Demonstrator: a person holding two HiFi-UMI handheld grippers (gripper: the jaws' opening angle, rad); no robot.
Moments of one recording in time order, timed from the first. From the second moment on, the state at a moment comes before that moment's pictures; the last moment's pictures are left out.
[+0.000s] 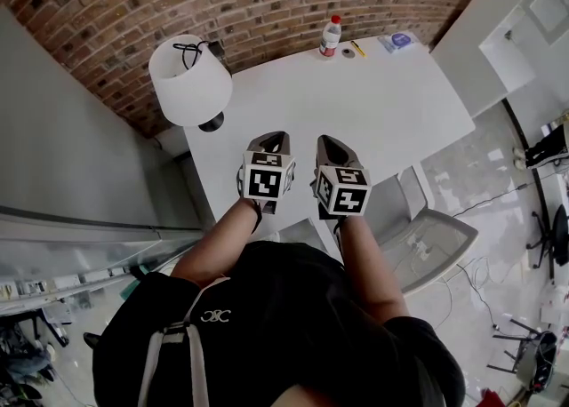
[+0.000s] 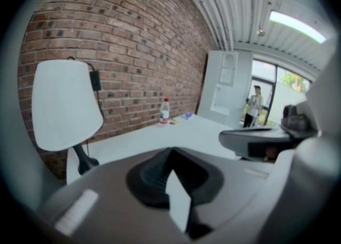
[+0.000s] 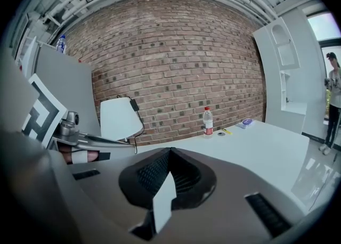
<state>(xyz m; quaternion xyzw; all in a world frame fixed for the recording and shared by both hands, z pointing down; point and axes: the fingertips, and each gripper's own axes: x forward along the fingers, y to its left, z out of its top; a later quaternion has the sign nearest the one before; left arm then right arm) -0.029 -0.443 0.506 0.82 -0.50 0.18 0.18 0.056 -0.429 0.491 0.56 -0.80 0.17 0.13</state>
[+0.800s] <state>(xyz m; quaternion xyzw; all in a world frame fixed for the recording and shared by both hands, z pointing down) -0.027 -0.437 0.498 0.82 -0.51 0.18 0.17 0.053 -0.425 0.492 0.55 -0.80 0.17 0.13</state>
